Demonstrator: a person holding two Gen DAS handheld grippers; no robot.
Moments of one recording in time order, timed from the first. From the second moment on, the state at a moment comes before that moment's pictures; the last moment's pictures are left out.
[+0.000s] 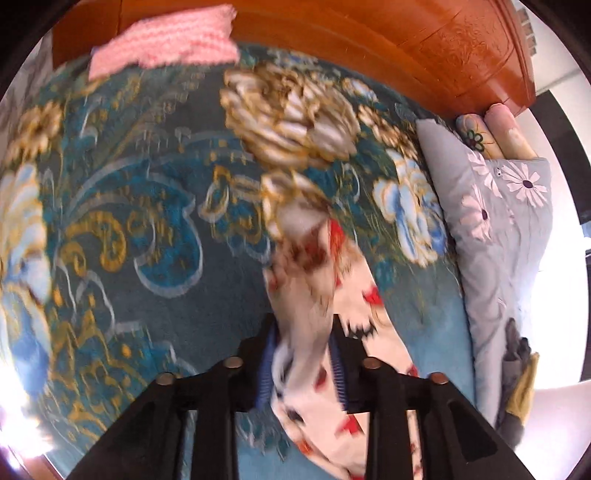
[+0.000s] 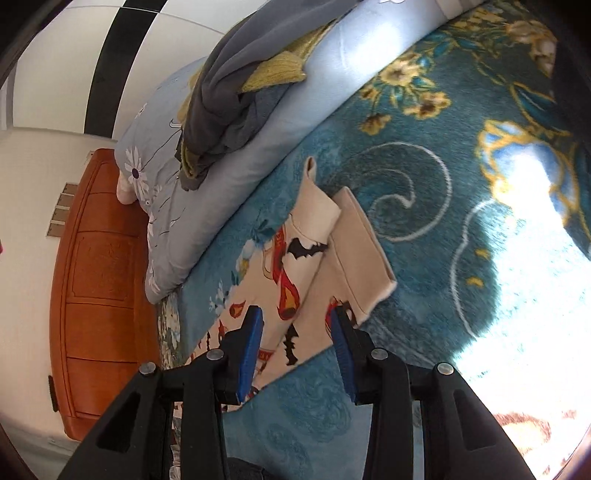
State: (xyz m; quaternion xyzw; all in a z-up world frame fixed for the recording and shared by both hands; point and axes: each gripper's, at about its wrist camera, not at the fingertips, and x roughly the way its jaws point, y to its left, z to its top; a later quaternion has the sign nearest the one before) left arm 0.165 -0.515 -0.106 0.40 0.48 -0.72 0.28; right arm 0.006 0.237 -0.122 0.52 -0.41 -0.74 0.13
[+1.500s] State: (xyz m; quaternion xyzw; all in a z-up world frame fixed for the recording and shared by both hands) left arm 0.137 -0.207 -0.104 0.42 0.56 -0.71 0.12; right arm -0.109 0.031 -0.125 0.58 -0.09 -0.76 0.27
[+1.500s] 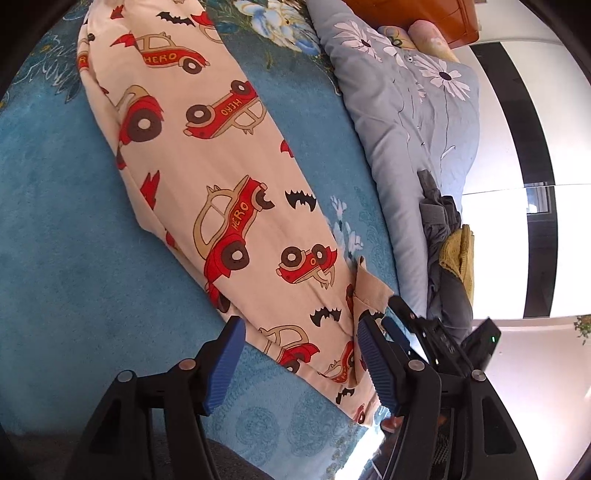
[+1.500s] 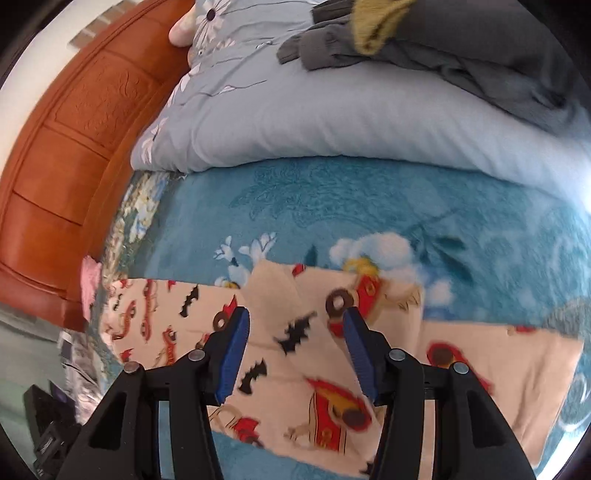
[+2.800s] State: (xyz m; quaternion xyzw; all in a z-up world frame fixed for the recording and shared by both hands) left arm 0.140 -0.211 -0.103 0.41 0.57 -0.71 0.10; right arm -0.017 0.248 -0.133 0.55 -0.35 -0.75 0.13
